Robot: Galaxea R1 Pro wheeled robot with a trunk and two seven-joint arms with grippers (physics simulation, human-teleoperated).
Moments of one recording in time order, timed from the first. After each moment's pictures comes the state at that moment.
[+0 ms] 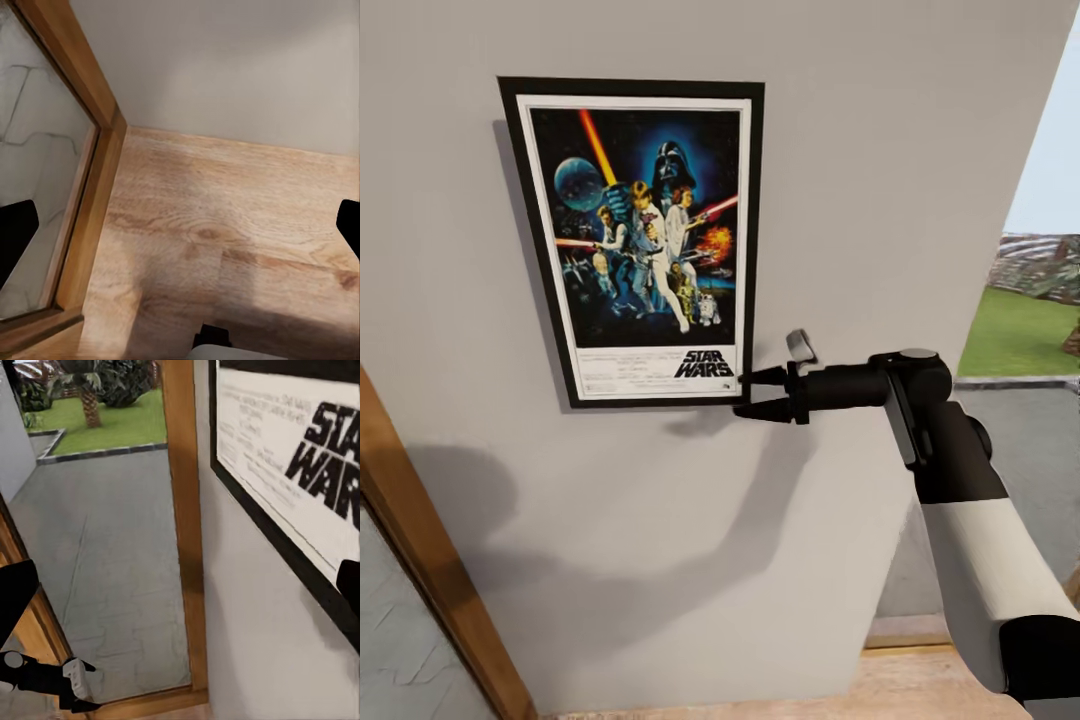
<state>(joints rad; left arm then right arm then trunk) 0.04 0.06 0.22 -0.61 0.03 -0.19 -0.02 -0.98 -0.08 0.09 -1.35 0.01 0.80 1.48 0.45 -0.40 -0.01</state>
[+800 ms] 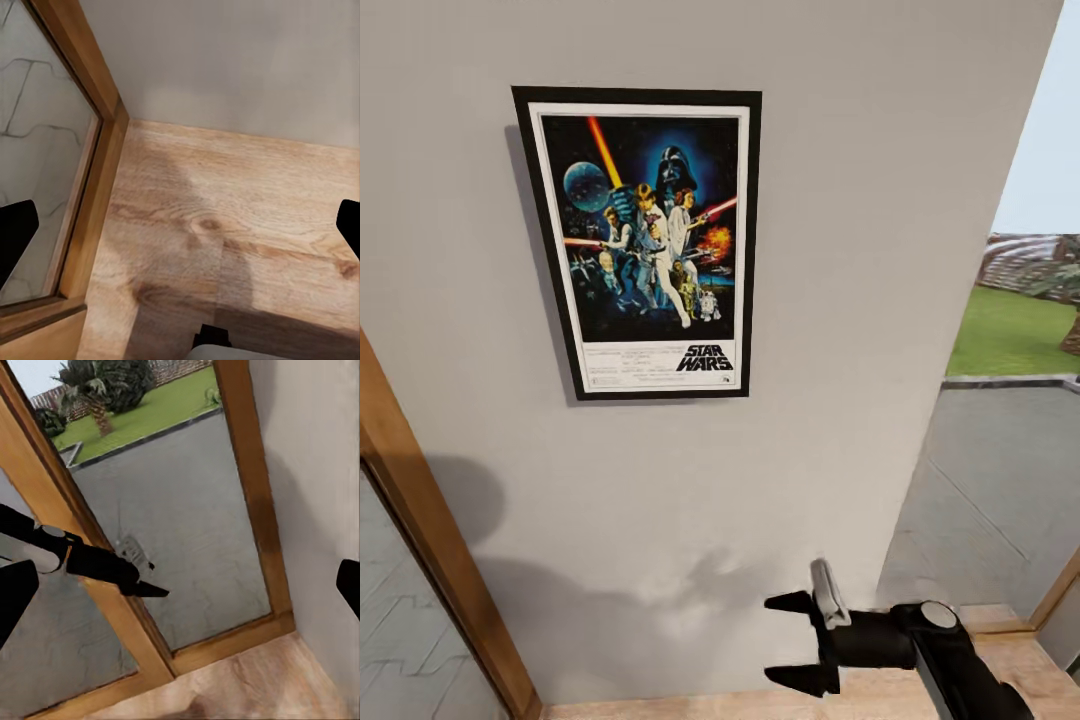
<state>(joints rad) 0.04 0.06 0.22 -0.61 0.03 -0.19 -0.02 -0.27 -0.10 -0.02 -1.15 0.02 0.13 1.51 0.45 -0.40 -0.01</state>
